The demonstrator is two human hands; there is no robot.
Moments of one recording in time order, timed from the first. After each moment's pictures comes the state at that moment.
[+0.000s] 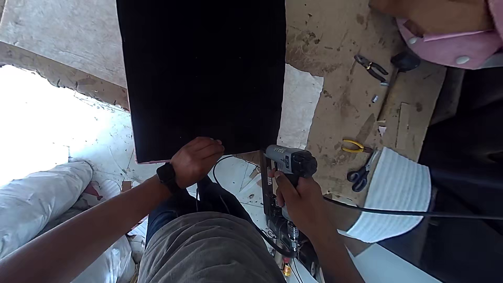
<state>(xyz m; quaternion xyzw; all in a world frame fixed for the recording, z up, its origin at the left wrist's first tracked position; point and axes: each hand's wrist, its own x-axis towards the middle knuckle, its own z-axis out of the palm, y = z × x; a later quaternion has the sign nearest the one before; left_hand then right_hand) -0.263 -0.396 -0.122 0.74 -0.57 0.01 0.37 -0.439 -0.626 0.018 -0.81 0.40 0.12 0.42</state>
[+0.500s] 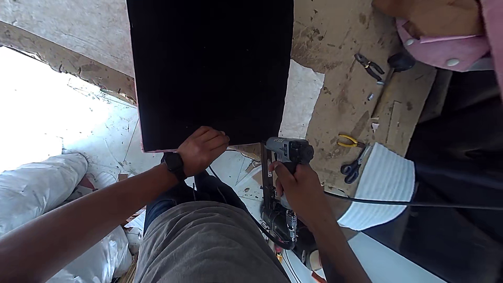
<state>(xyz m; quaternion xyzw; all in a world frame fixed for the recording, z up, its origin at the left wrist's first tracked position) -0.264 -0.394 -0.123 0.74 -0.59 0.03 0.32 -0.431 -0.613 0.028 -0.80 0.43 0.17 0.38</state>
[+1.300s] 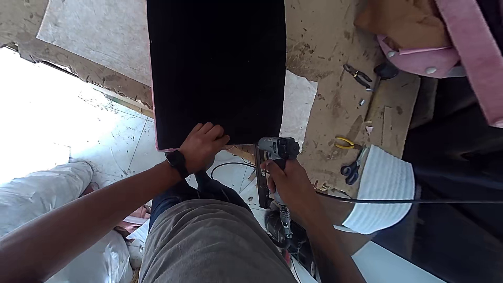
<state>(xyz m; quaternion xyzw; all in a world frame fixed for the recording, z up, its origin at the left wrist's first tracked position) -0.249 -0.381 -0.097 0.80 -0.55 -0.04 0.24 -0.423 -0.585 0.029 -0.79 0.43 0.17 0.41</state>
